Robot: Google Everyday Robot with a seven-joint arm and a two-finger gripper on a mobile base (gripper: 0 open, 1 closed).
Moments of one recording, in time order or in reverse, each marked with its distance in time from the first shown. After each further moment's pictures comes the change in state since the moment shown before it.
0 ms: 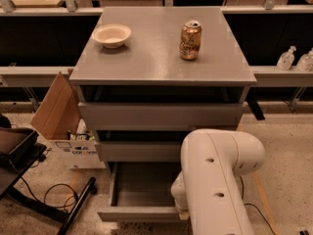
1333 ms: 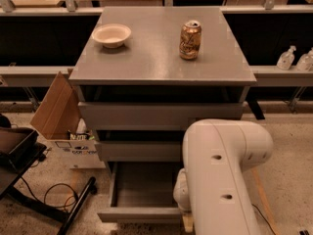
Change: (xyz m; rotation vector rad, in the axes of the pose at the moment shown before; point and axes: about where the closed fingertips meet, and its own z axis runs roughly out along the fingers) arm 0.016 0.010 -0.041 0.068 0.057 -0.011
